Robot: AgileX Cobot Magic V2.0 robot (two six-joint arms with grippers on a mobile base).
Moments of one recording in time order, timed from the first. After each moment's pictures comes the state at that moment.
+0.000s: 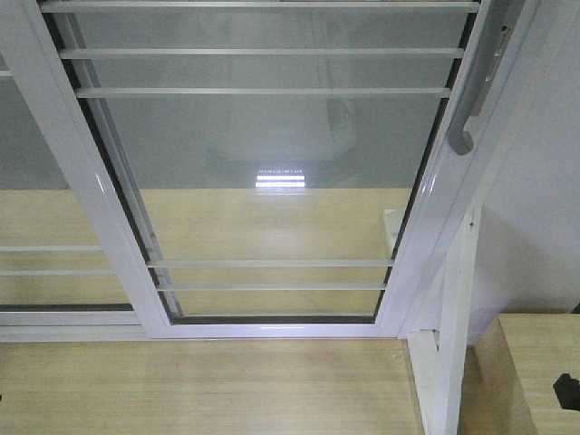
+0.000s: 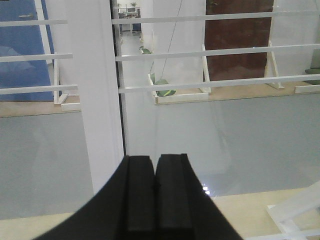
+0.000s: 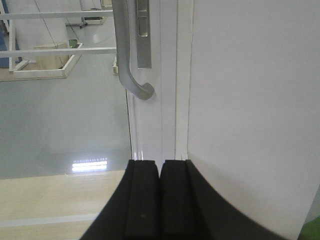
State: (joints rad) left arm -0.10 -0.01 0.03 -0.04 0.10 0.03; right arm -0.07 -0.01 0.03 -0.04 0.23 0.06
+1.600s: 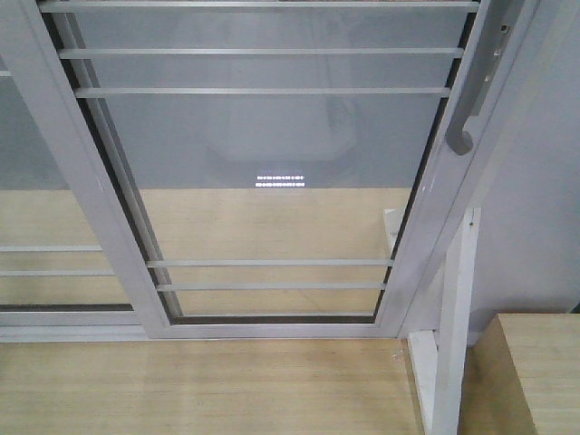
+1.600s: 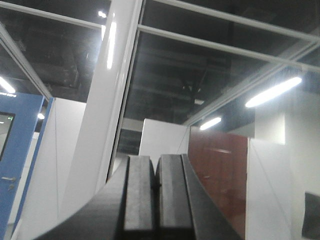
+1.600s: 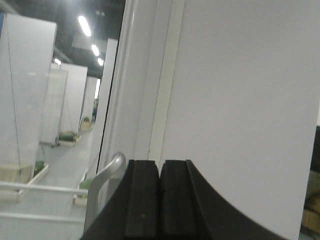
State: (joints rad) left arm -0.10 0.26 -0.51 -0.11 -0.26 -0.08; right arm -0.07 0.24 -0.65 -0.18 0.21 -0.01
